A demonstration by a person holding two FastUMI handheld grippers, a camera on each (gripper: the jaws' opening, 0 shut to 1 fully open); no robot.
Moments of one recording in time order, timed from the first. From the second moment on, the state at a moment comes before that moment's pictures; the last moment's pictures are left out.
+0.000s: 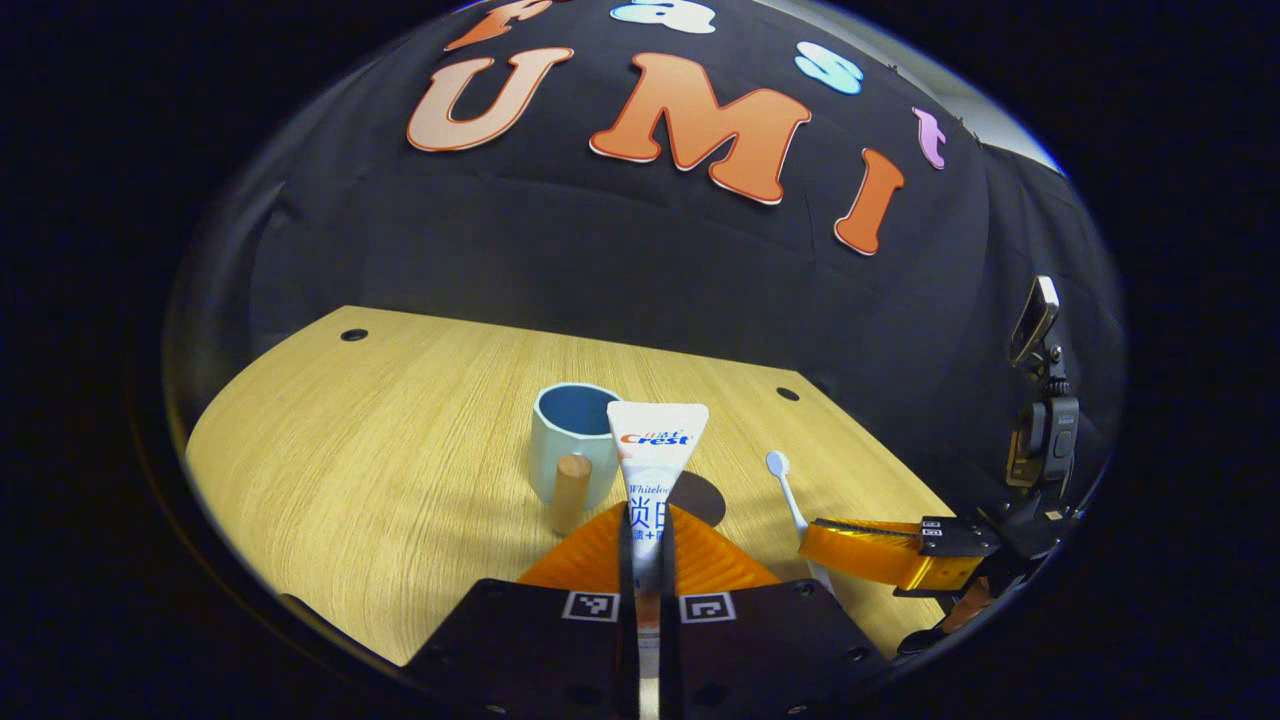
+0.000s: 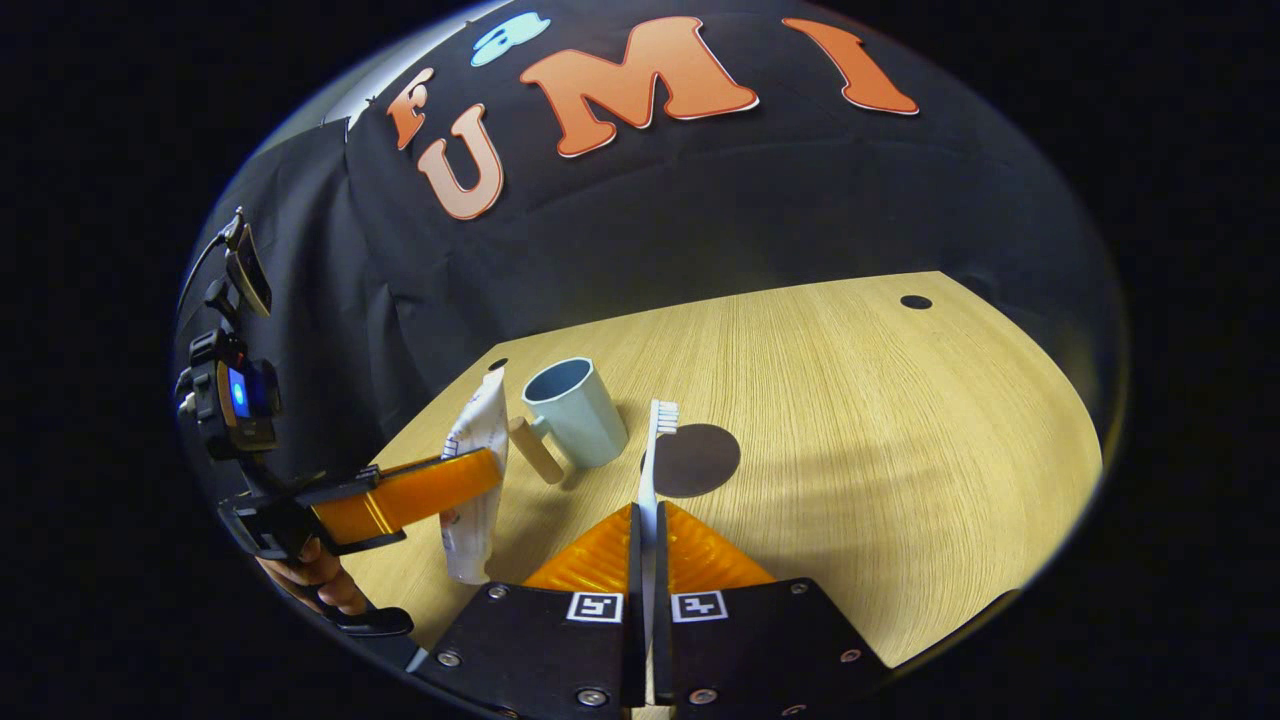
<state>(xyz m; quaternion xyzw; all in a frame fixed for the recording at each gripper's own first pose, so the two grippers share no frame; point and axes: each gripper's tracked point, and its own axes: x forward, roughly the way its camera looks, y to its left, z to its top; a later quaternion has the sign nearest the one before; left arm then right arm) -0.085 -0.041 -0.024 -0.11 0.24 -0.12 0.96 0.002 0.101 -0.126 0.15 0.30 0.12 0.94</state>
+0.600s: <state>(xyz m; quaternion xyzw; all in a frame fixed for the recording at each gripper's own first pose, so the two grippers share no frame) -0.005 -0.014 0.033 -0.10 0.09 -0.10 0.99 0.018 0.088 -0.109 0.14 0.25 0.11 0.95</state>
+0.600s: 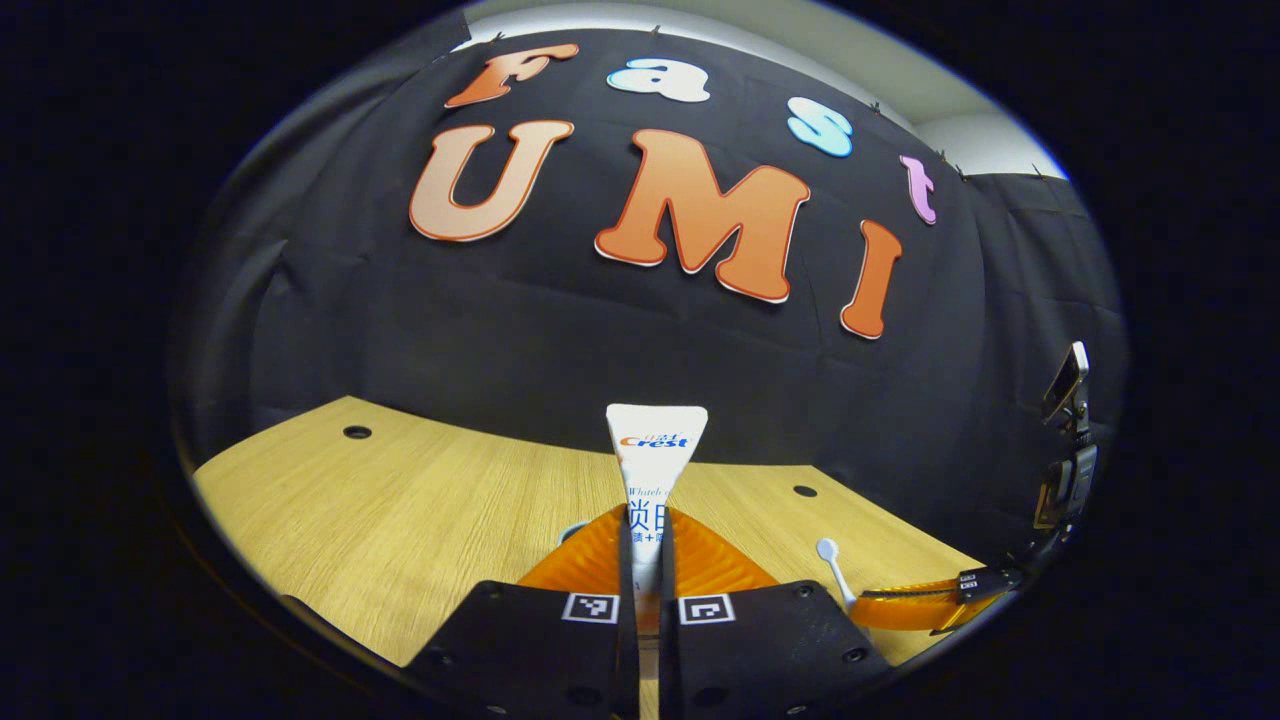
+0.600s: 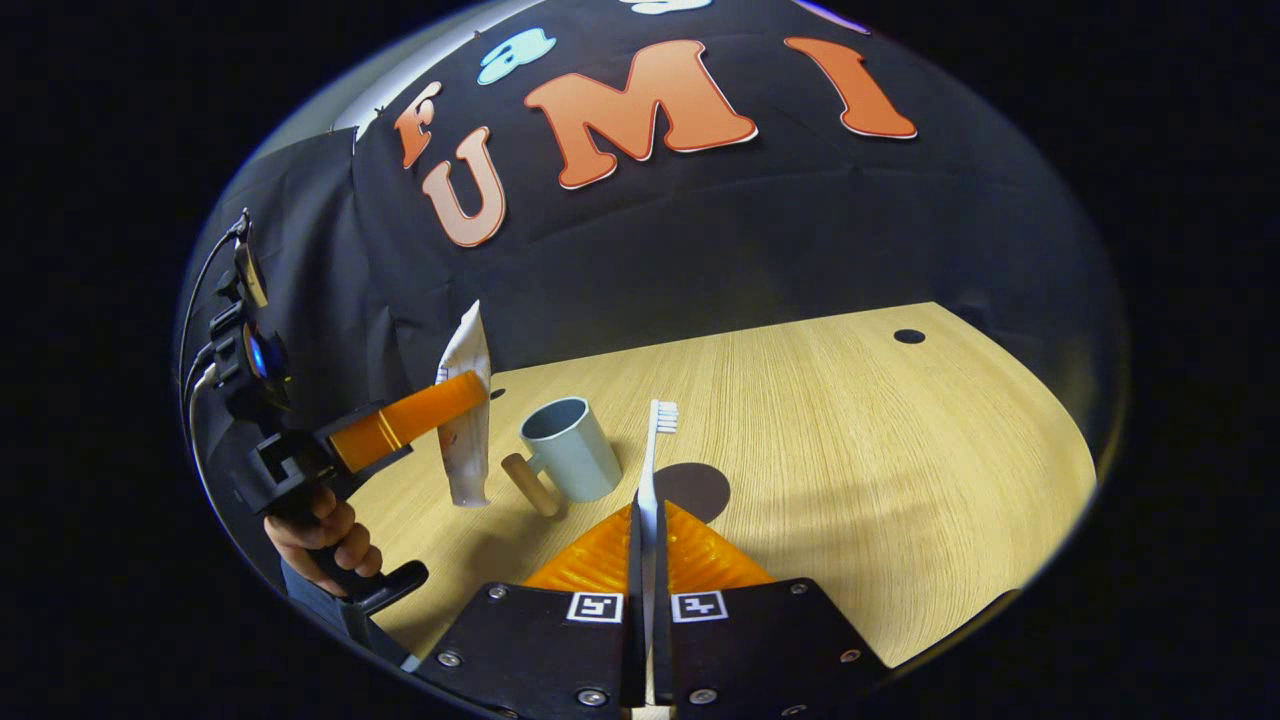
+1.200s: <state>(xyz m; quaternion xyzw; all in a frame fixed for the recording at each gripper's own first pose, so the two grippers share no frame) 0.066 -0.010 0.049 -0.11 0.01 -0.09 0.99 0.049 0.090 -0.089 0.13 0.21 0.11 0.96</state>
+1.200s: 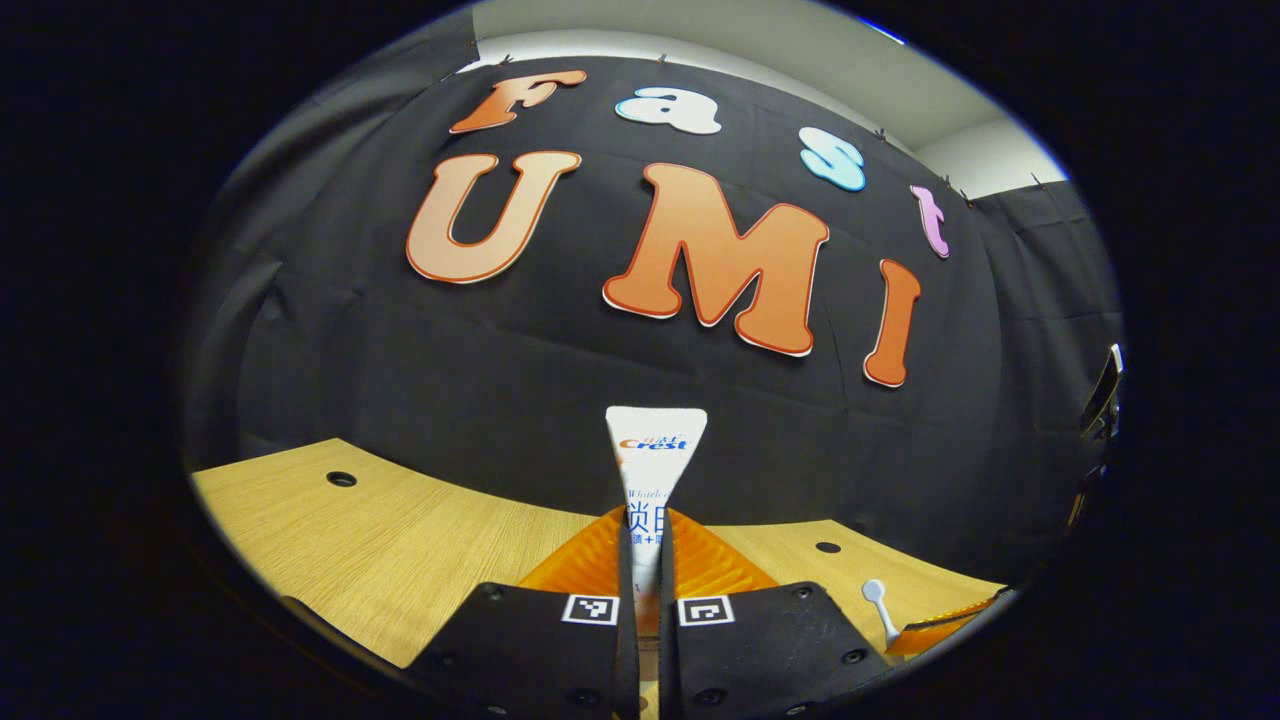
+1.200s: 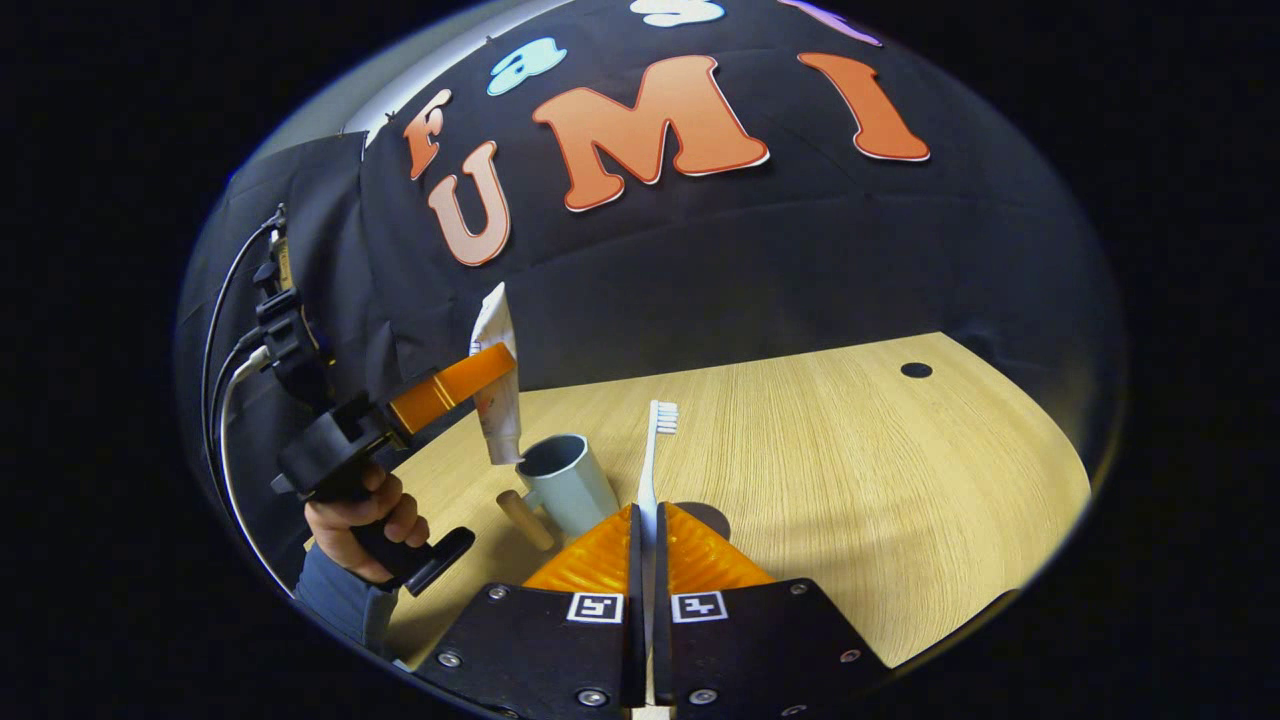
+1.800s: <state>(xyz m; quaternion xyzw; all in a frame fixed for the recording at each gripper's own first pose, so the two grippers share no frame) 0.089 -0.007 -0.013 -0.13 0.07 -0.07 0.99 0.074 0.095 -0.087 0.14 0.19 0.11 0.97</state>
